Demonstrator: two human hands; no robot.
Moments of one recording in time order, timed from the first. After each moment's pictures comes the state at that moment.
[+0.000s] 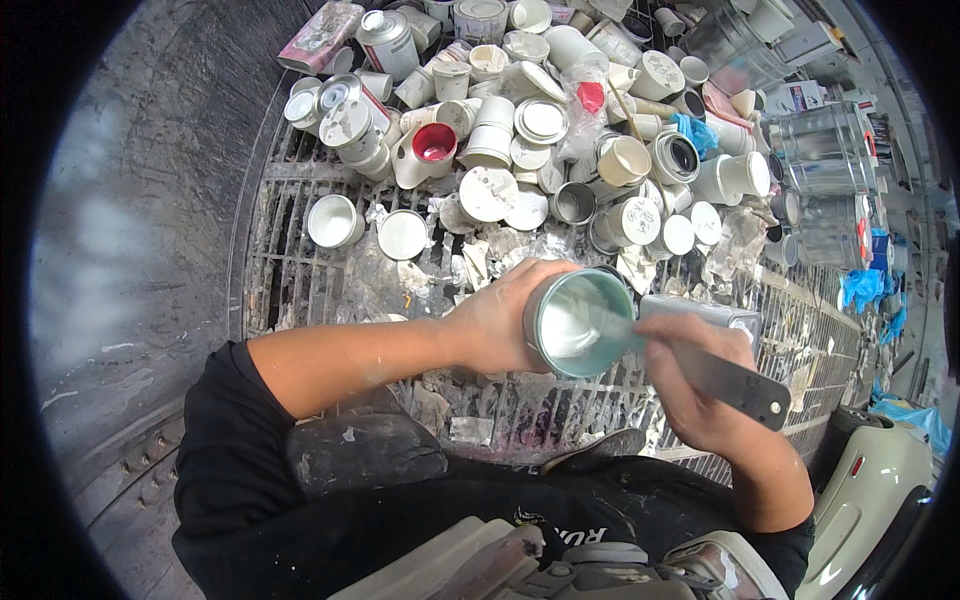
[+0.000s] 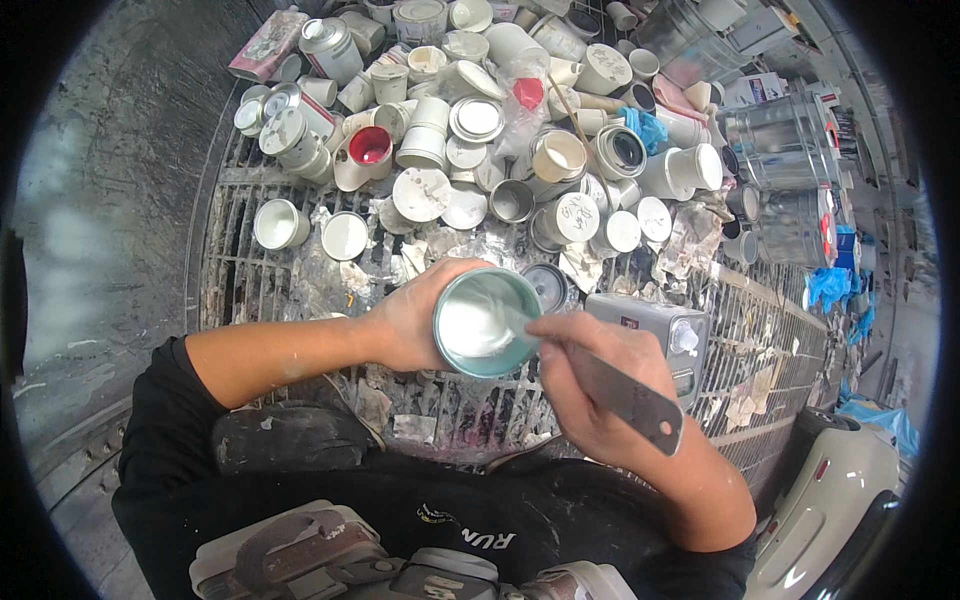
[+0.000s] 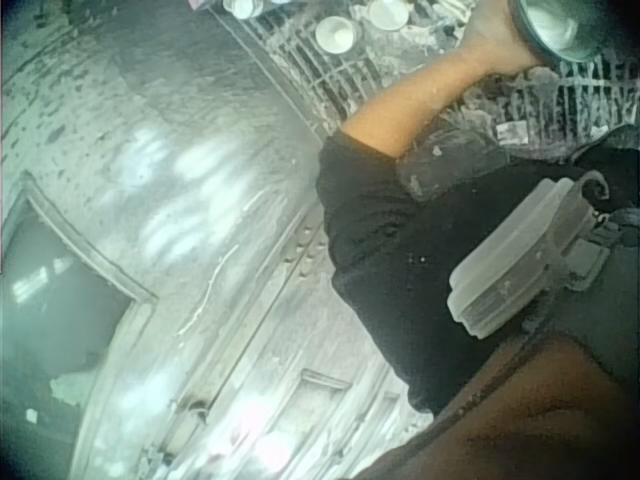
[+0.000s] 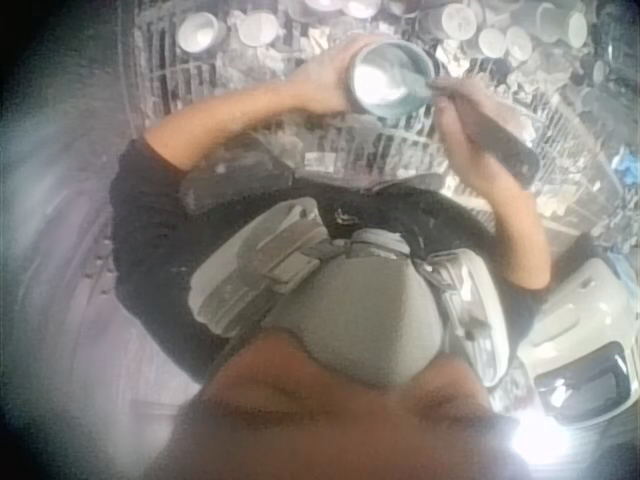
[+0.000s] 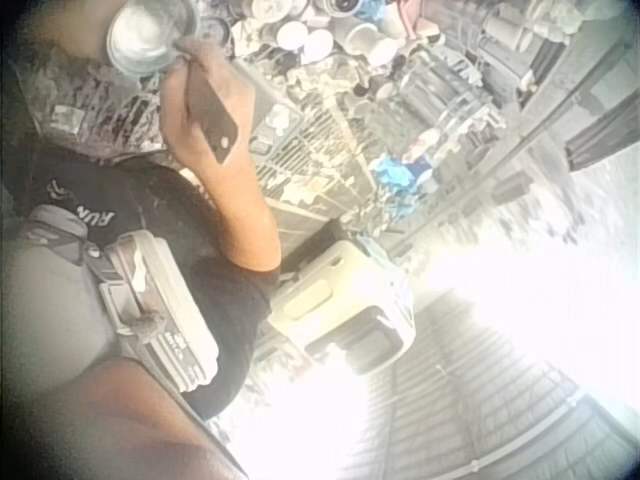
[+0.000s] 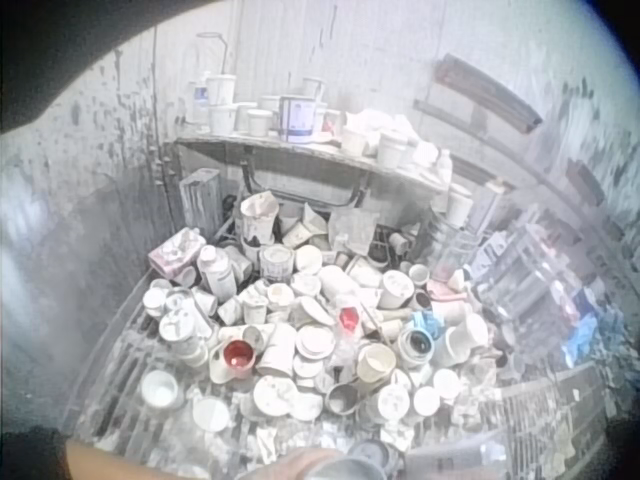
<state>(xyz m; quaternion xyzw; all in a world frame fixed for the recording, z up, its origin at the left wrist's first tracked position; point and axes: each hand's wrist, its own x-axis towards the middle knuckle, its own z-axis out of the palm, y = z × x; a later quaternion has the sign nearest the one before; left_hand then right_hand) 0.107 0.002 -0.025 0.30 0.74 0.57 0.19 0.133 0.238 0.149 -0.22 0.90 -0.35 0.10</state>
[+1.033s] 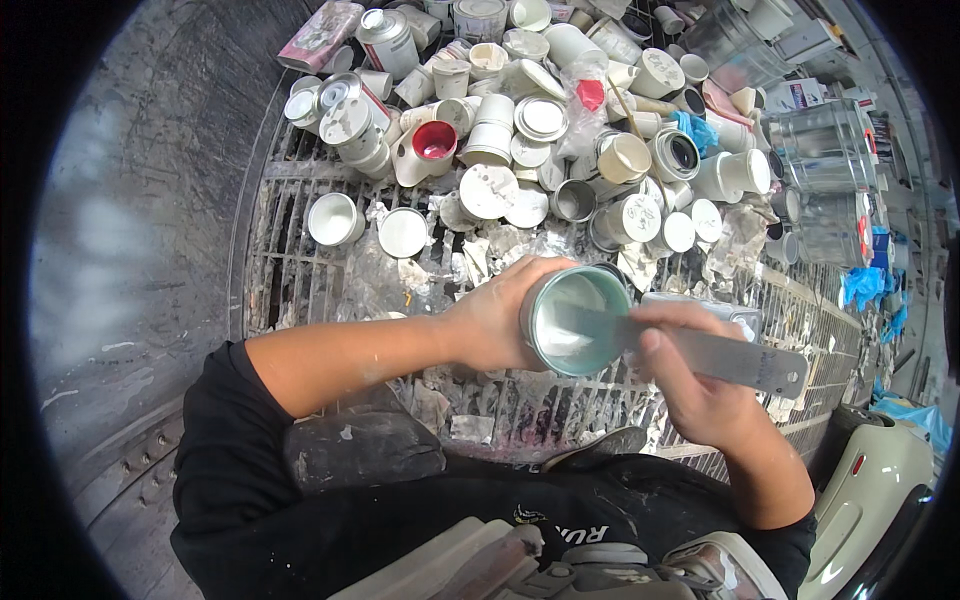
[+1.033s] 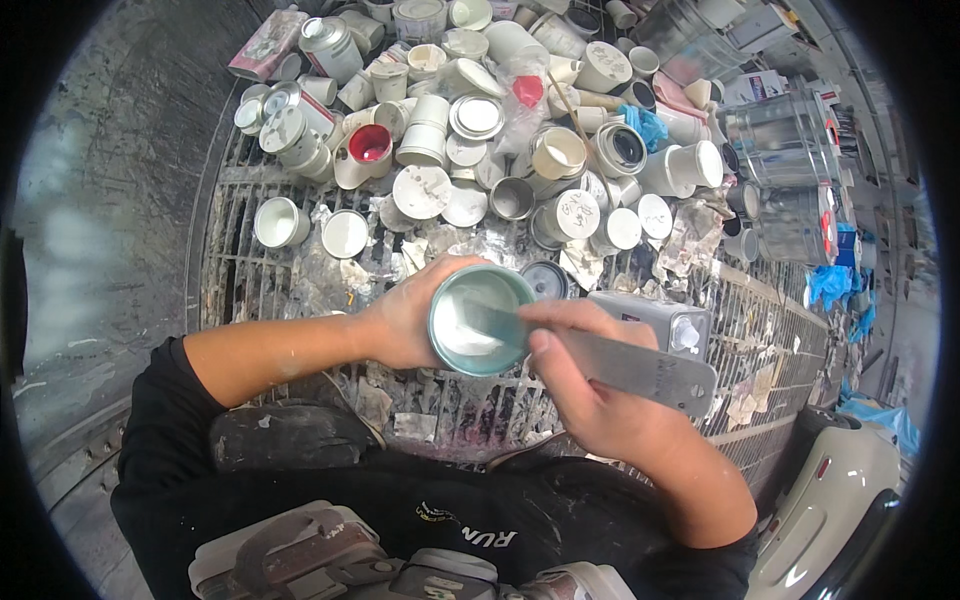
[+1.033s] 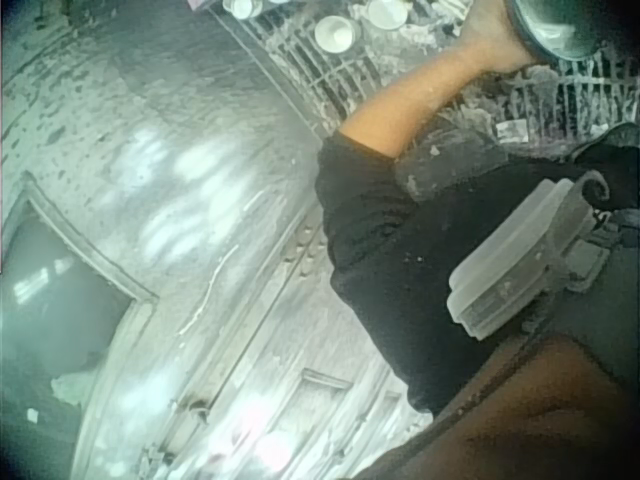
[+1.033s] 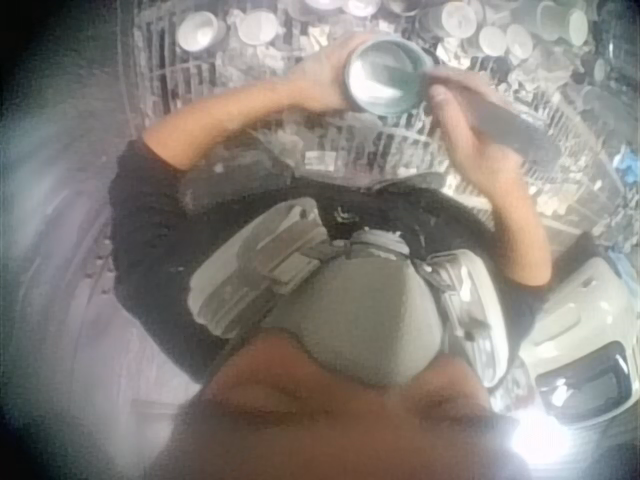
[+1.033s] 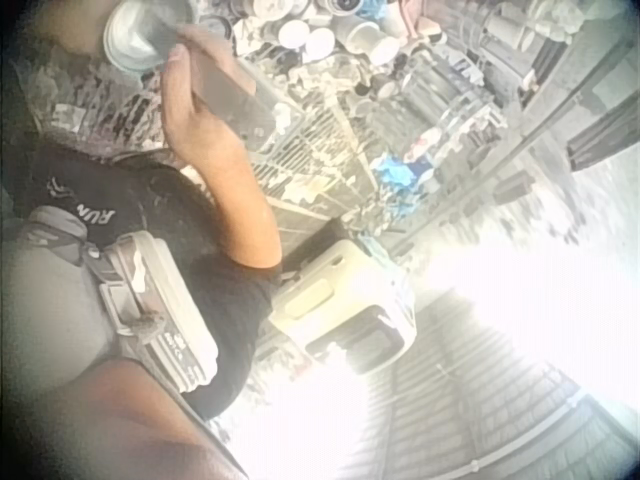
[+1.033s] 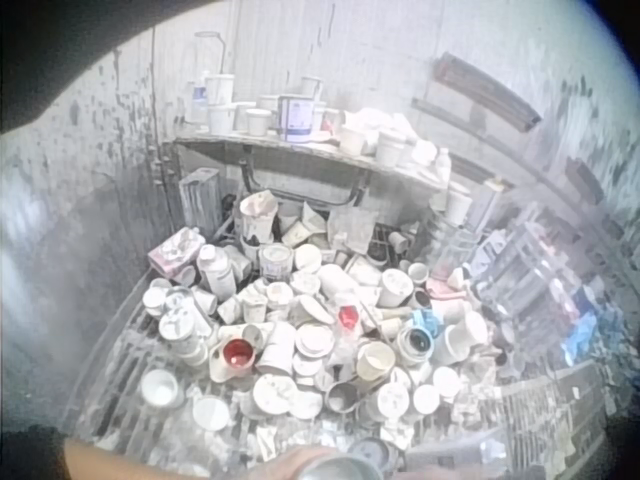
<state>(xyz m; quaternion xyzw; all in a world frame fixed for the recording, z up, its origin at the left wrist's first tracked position) 0.107 -0.001 -0.028 0.31 0.73 0.58 0.18 0.136 0.239 0.136 -0.14 0.86 -0.46 0.13</state>
